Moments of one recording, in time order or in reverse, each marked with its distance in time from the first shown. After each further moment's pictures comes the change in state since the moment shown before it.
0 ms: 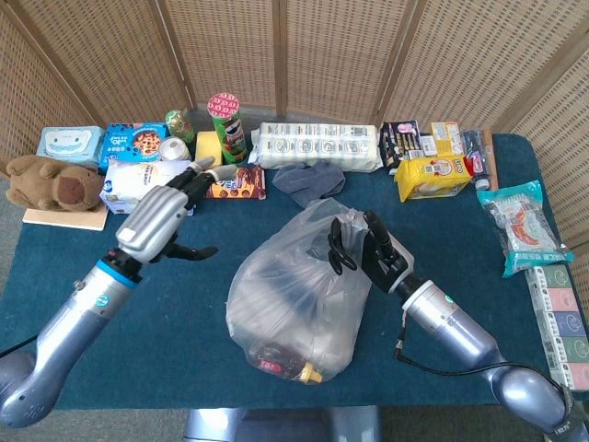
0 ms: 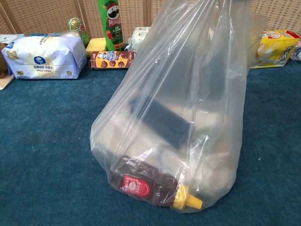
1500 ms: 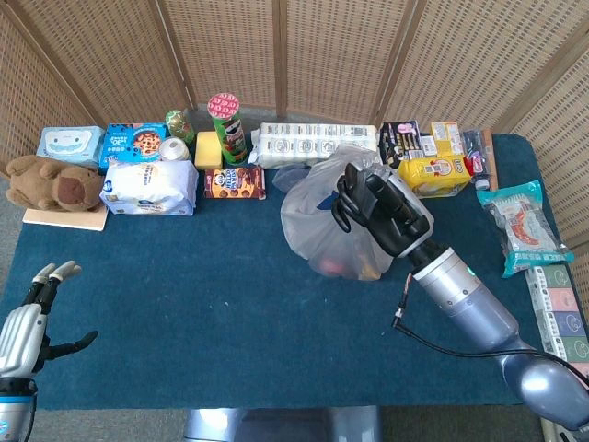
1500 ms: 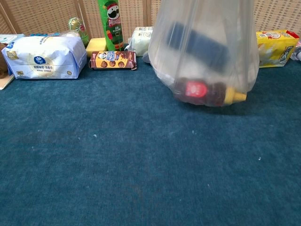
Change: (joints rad) left arm 0.671 -0.170 0.393 0.129 0.345 0.491 -0.046; right arm 0.119 0.099 0.167 -0.064 0.077 0.138 0.171
